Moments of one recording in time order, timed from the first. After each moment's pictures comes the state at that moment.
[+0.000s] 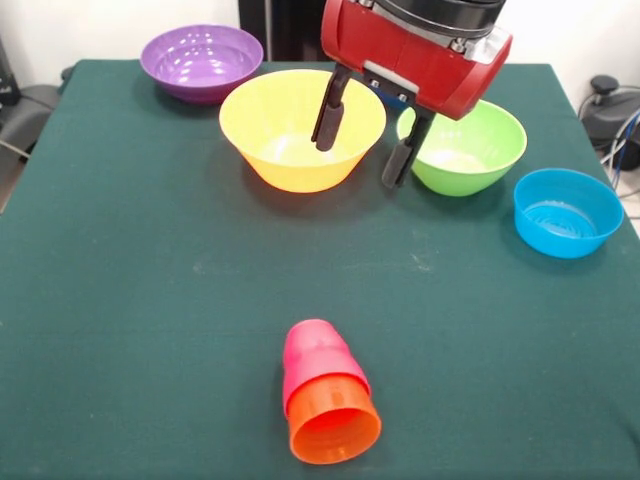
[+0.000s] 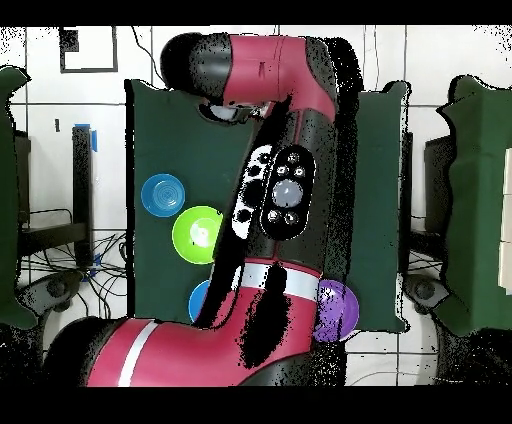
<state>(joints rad) -0.03 -0.34 -0.26 0.73 -0.01 1.16 2.12</state>
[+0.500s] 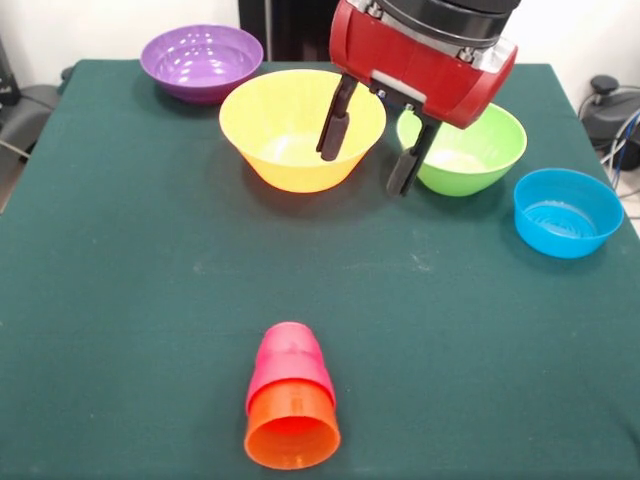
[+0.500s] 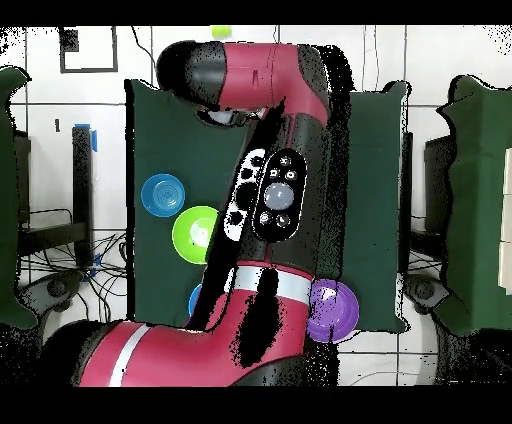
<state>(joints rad) -0.01 -0.35 -0.27 0.76 -0.01 1.09 2.12</state>
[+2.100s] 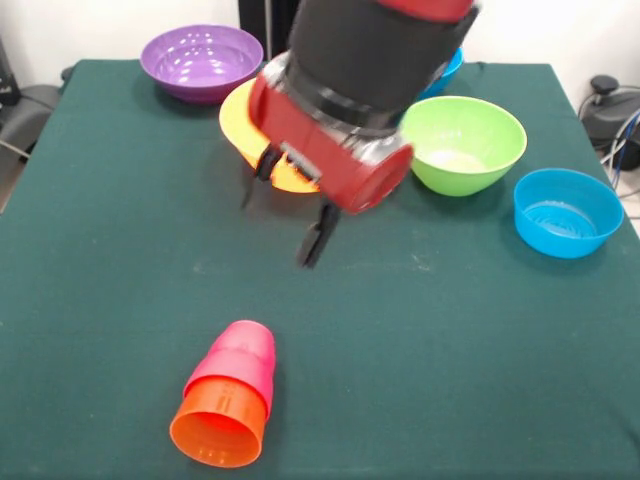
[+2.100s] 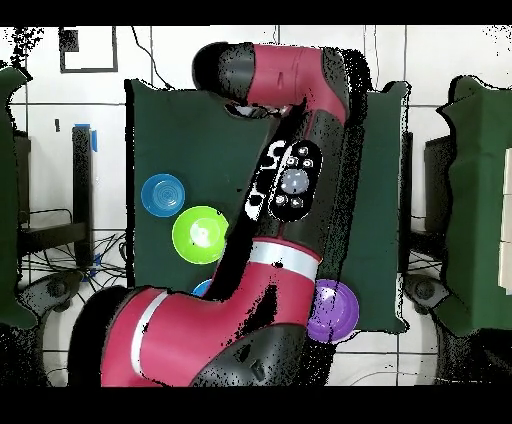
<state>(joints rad) -0.06 -0.16 -0.44 0.61 0.11 1.04 2.37</state>
